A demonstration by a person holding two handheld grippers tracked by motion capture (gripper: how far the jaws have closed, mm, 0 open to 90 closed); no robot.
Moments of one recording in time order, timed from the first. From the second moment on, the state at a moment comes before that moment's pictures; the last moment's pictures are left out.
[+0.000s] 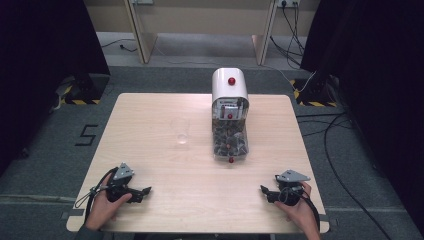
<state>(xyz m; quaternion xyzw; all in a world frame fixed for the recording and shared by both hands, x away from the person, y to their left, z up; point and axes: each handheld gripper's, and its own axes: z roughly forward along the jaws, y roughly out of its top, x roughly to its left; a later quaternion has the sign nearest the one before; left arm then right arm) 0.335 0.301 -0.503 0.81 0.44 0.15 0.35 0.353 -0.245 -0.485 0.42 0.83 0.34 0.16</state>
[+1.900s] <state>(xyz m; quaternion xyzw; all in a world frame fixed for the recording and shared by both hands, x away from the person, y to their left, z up) 0.335 0.301 -0.503 0.81 0.44 0.15 0.35 0.430 -0.185 -0.413 0.32 0.82 0.42 0.23</state>
